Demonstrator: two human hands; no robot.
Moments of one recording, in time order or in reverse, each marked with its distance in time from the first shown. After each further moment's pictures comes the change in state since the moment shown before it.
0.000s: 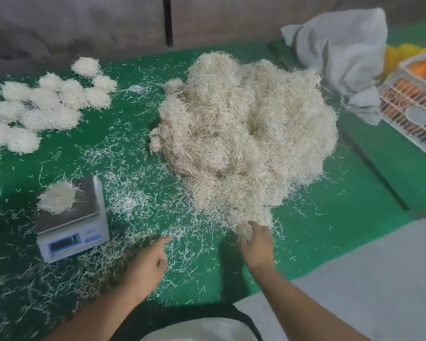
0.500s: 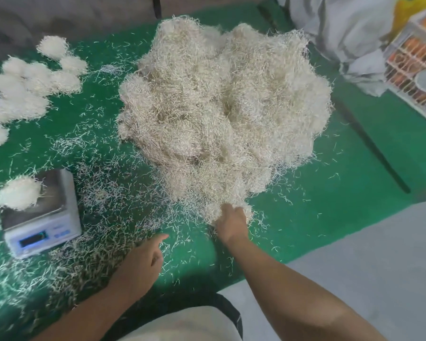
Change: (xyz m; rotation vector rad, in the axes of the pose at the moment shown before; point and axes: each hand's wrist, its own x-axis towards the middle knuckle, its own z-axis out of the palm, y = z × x) left_hand 0.008 0.073 0.049 0.067 -0.064 0.027; right_hand 0.073 0.021 0.009 -0.041 -0.249 -0.014
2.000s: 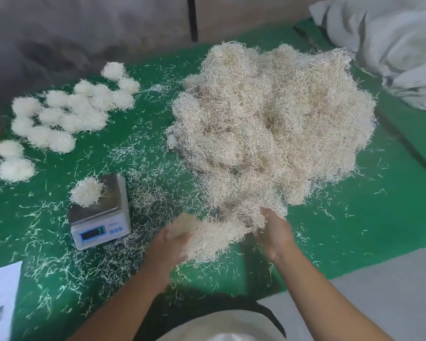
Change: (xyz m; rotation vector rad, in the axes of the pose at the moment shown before) left_hand -0.006 -0.005 -0.050 -0.843 0.269 -0.482; right_hand -0.052 -0.062 -0.046 1.263 -0.017 0.422
